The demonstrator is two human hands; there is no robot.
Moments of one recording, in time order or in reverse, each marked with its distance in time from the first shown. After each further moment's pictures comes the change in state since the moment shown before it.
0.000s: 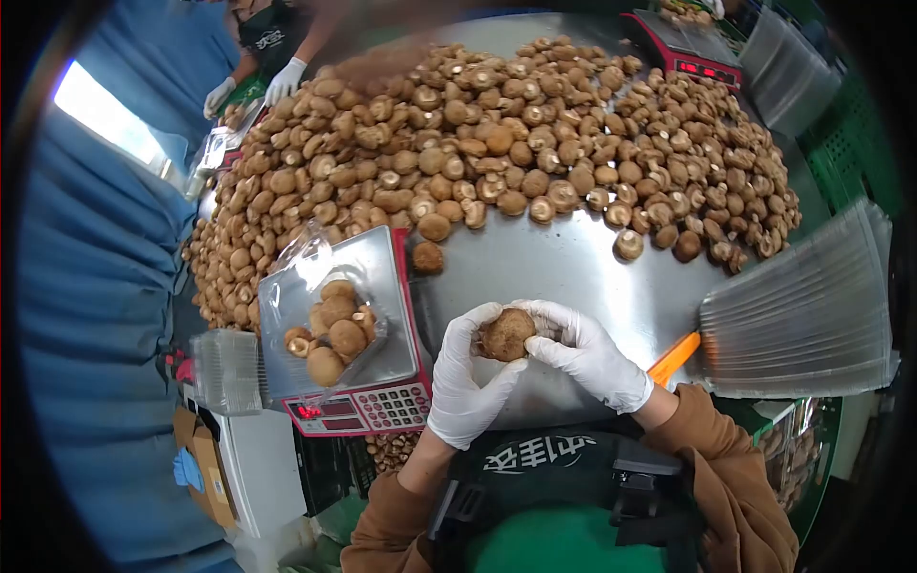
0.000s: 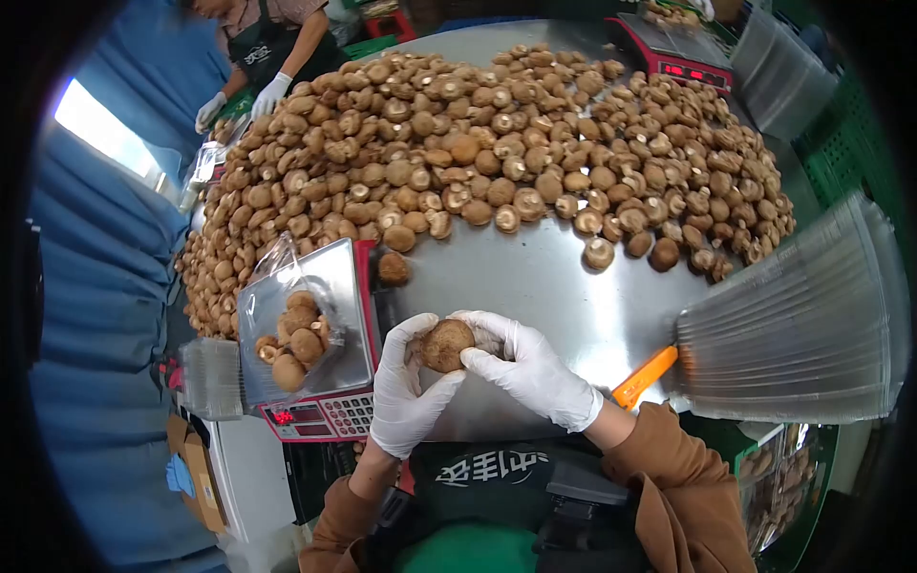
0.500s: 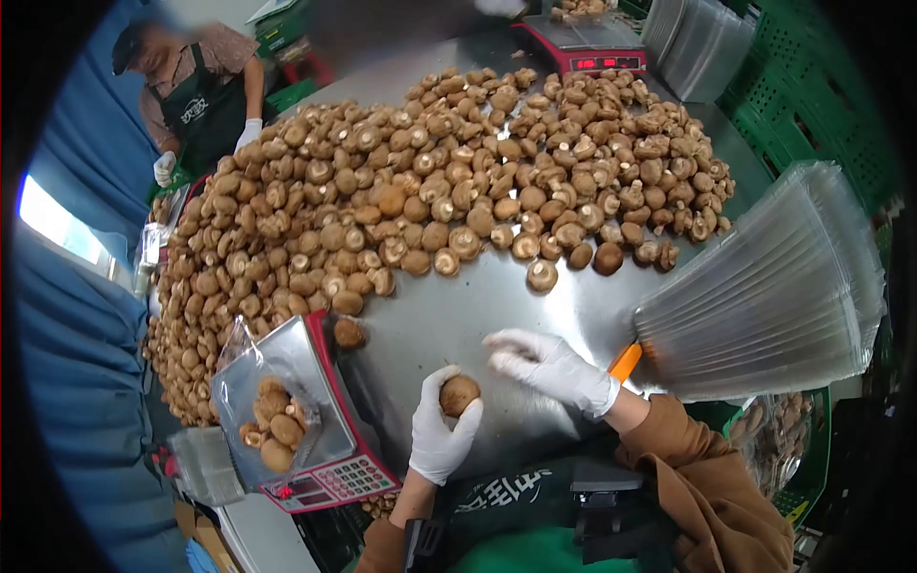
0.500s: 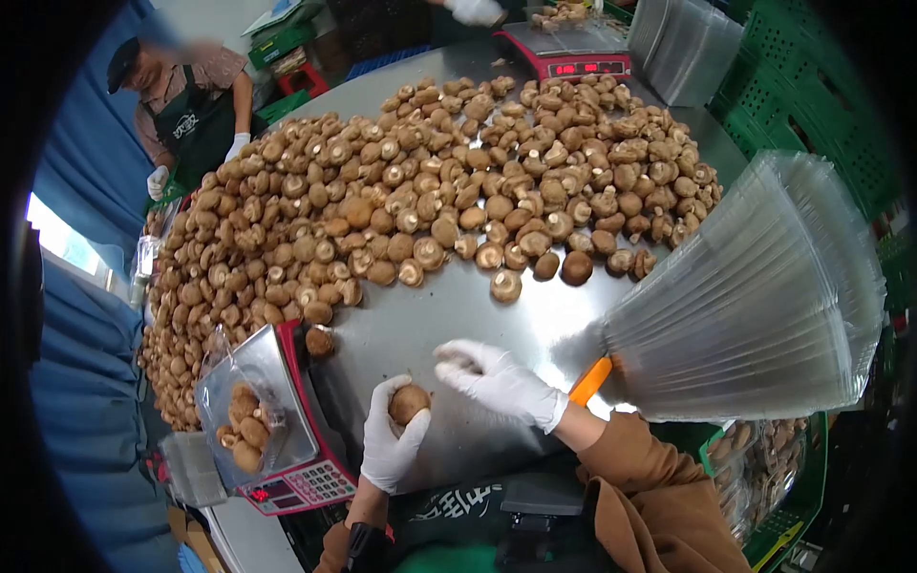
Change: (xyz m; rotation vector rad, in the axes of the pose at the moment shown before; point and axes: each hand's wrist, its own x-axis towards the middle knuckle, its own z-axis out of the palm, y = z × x) left_hand 0.009 -0.037 0.048 0.119 -0.125 -0.205; right_hand -0.016 0.000 -0.075 -0.399 0.313 0.068
